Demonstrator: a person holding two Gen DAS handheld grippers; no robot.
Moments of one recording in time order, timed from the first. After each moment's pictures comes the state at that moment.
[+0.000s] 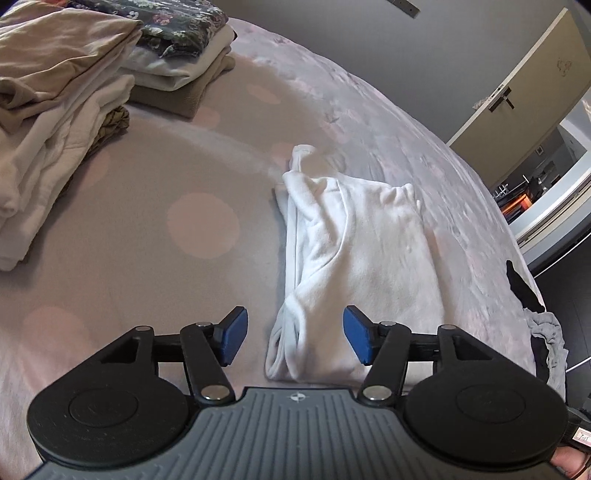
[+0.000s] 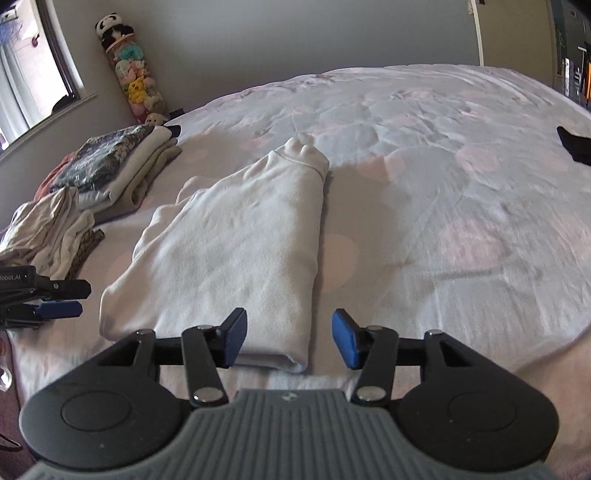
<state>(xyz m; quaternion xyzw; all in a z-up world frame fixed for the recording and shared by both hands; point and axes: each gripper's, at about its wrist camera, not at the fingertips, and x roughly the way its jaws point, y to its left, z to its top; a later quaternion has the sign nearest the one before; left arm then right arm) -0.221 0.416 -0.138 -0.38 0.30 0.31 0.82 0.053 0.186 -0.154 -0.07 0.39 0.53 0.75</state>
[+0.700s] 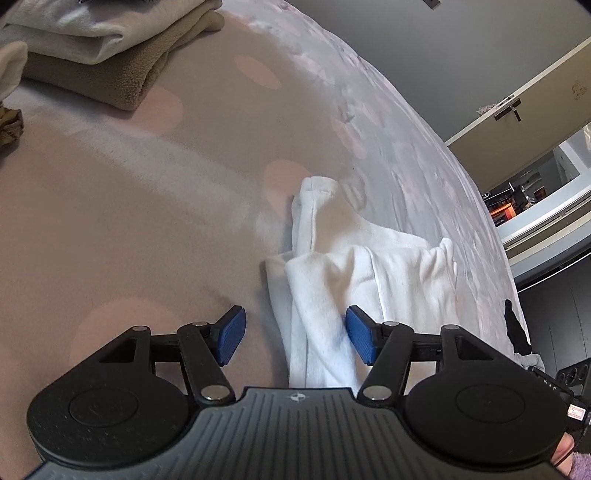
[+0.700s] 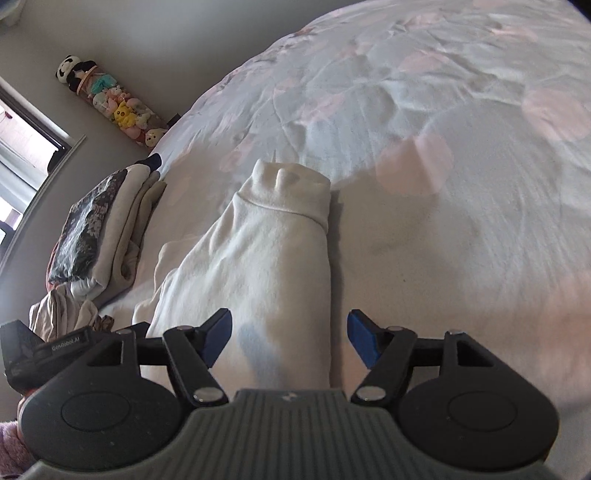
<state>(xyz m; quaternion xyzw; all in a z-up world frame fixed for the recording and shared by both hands) -0.139 0.544 -0.203 -0.45 0.29 0.25 0.80 0.170 0.324 -0.197 0.04 0.52 0.54 0.66</state>
